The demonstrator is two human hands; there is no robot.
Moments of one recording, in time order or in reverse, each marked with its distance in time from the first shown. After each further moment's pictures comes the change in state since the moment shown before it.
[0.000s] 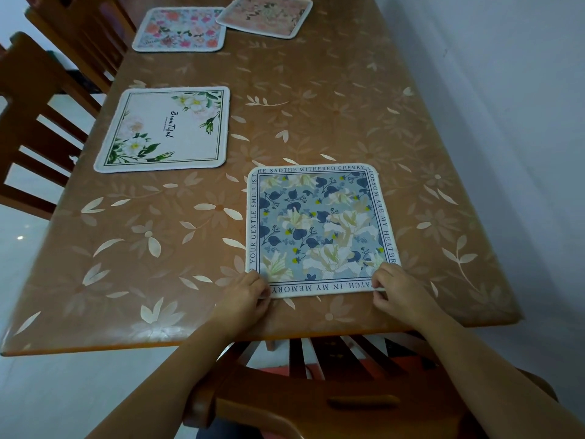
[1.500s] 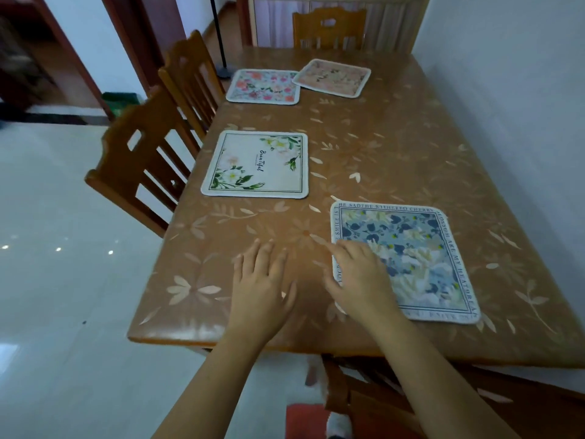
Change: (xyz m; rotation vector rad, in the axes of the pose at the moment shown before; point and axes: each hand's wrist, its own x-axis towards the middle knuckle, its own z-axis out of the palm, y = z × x) left_hand -0.071 -0.027 -0.143 0.248 0.419 -0.164; right_hand 0.048 -0.271 -0.049 0.034 0.280 -0.052
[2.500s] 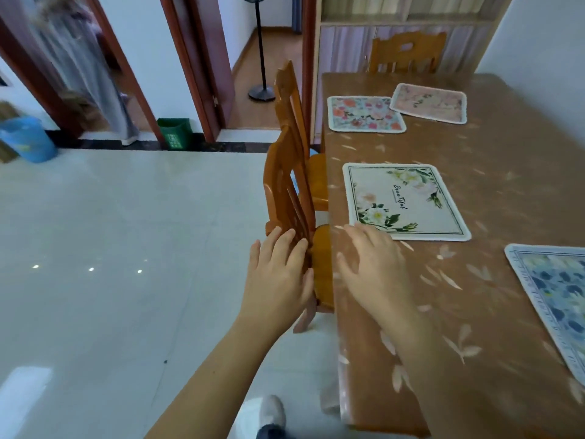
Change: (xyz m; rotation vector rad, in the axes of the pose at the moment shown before) left_hand 0.065 -0.370 -0.128 -0.007 0.019 0.057; right_hand 0.181 -0.352 0.105 0.061 0.161 0.094
